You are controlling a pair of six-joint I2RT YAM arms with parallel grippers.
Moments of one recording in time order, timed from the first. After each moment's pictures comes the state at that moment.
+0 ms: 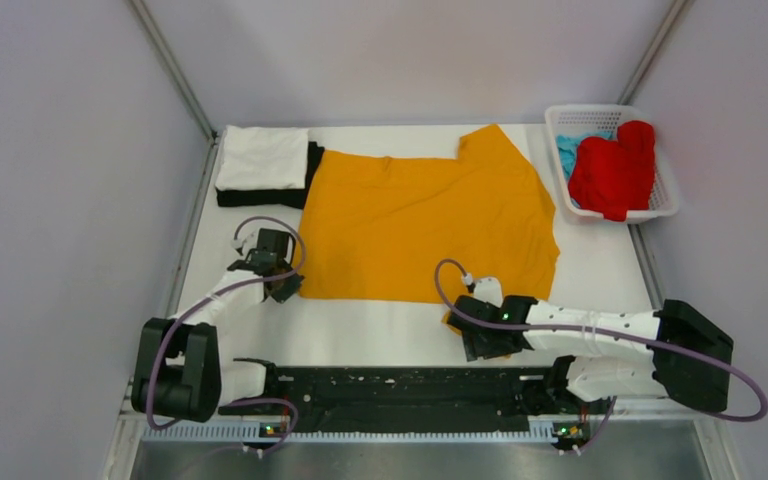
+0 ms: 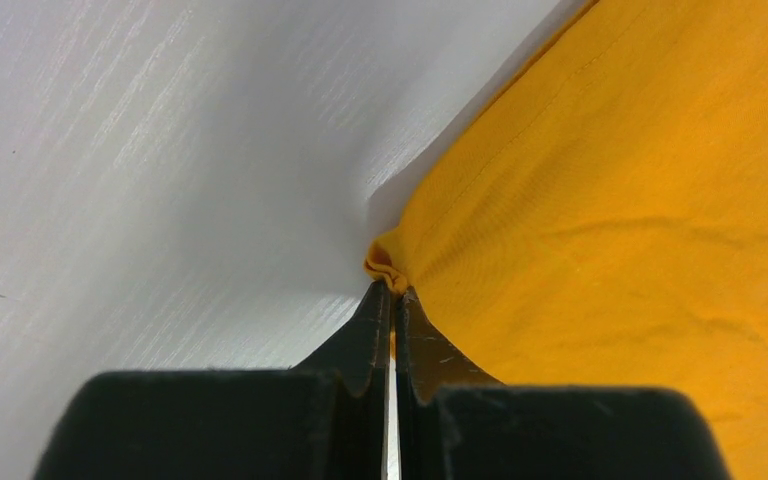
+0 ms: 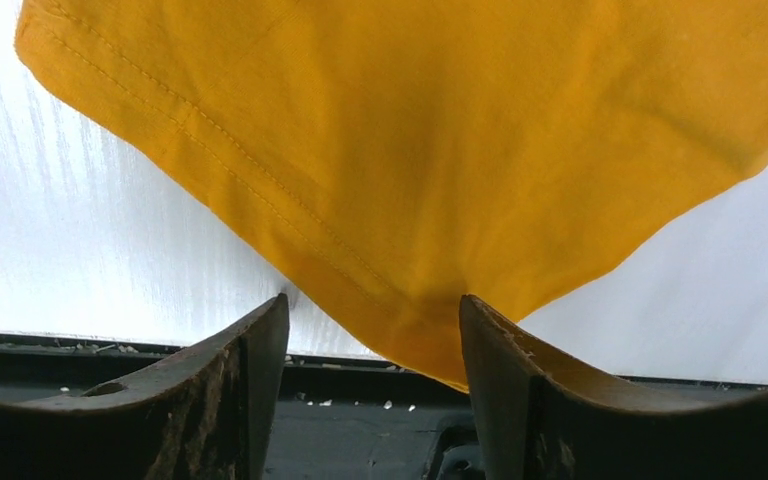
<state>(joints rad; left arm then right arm) -0.14 1.25 0.57 -0.41 -0.17 -0.87 1.11 1.18 0.57 -0.79 0.34 0.89</state>
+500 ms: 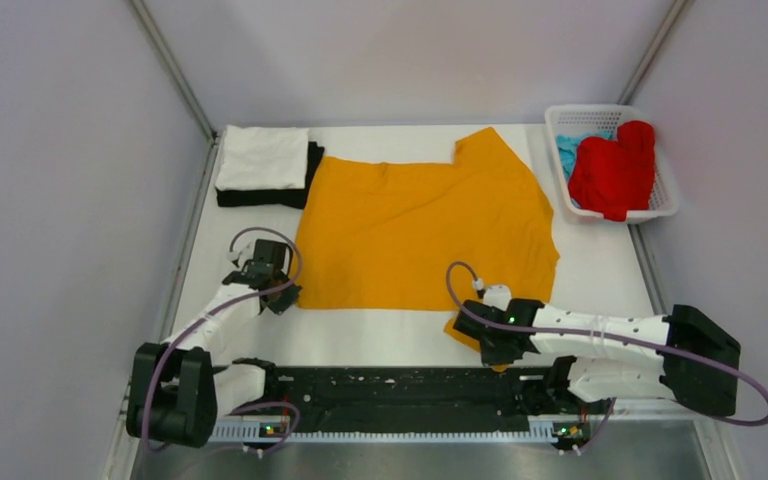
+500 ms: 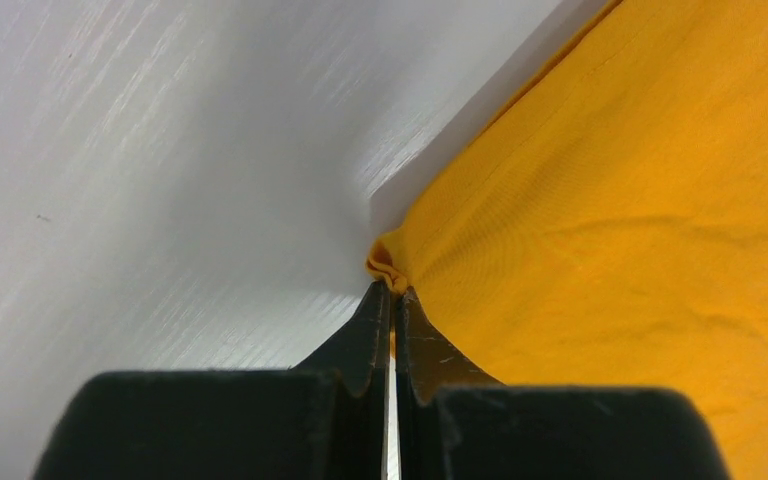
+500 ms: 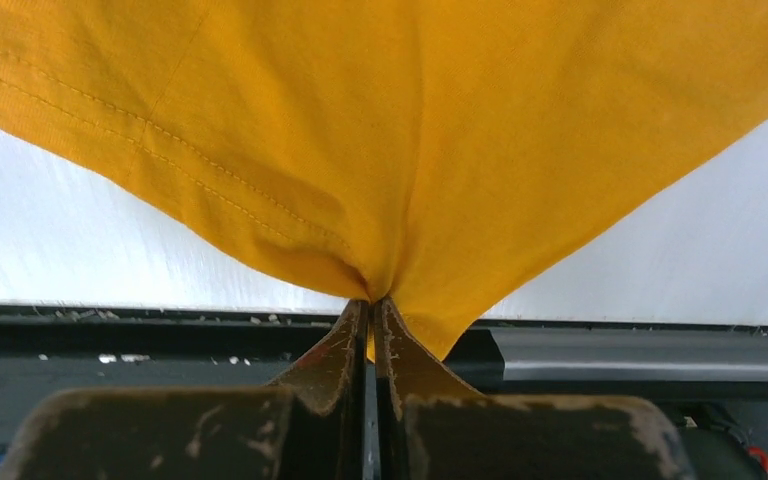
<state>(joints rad) -0.14 1.15 0.52 -0.48 -0.16 -0.90 1.12 1.15 0.55 -0.85 0.28 1.01</state>
